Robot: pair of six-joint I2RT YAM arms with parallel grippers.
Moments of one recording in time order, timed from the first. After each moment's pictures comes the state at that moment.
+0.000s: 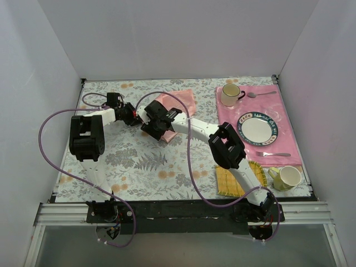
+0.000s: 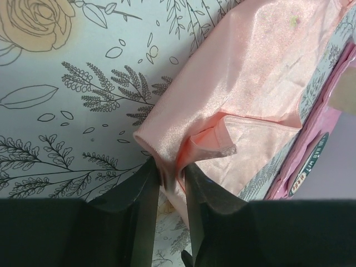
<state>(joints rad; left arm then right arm) 0.00 2.04 1.29 -0.16 0.50 -0.71 0.91 2.33 2.00 -0.58 -0.02 -0.25</state>
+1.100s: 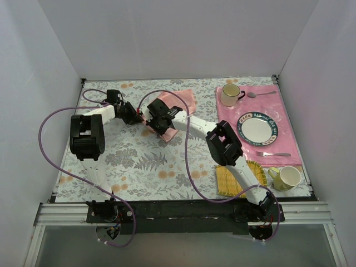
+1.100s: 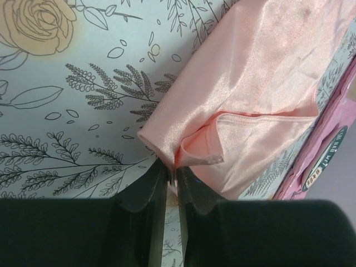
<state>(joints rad) 0.00 2.06 1.36 -0.29 0.48 -0.64 0.87 2.42 2.05 -0.57 -0.06 -0.19</state>
